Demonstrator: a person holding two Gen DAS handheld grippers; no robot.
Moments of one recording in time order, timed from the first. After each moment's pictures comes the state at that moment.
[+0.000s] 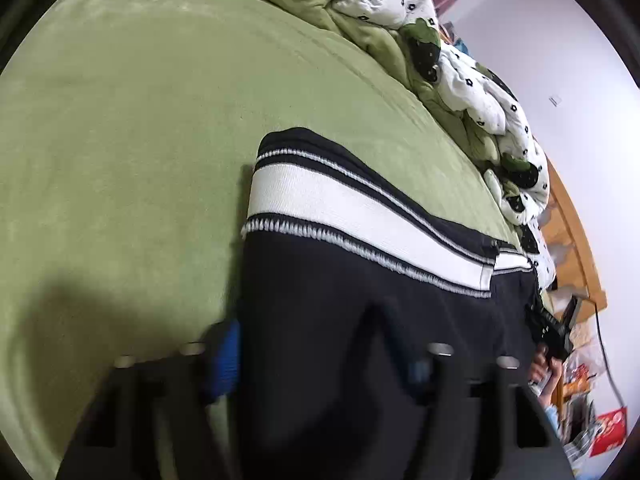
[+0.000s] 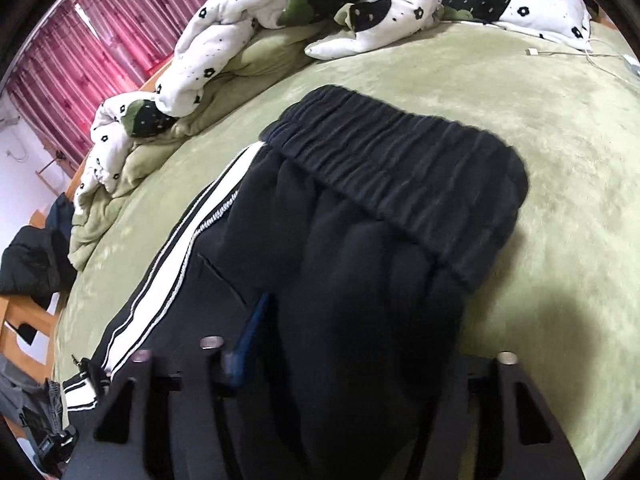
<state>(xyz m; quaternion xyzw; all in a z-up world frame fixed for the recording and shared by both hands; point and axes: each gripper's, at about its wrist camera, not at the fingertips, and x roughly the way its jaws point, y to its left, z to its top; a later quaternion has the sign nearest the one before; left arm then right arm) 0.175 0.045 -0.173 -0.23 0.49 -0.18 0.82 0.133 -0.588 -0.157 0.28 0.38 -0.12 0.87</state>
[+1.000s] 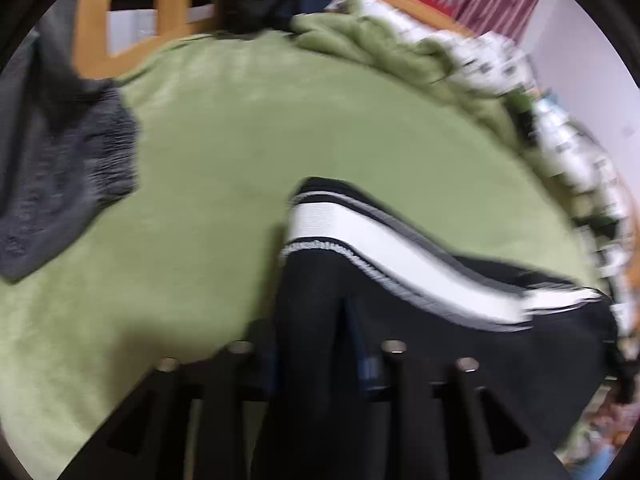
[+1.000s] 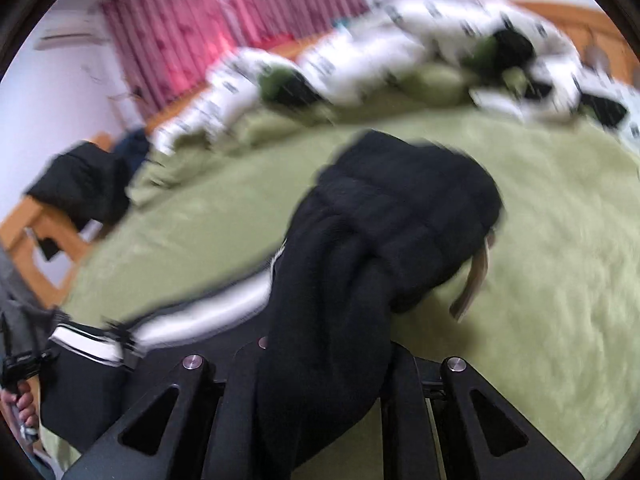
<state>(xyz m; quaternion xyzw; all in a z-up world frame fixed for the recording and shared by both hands) 0.176 0.193 -0.122 -0.14 0.46 0.04 0.87 0.175 -0.414 -0.116 0.21 0.38 -0.02 0.90</state>
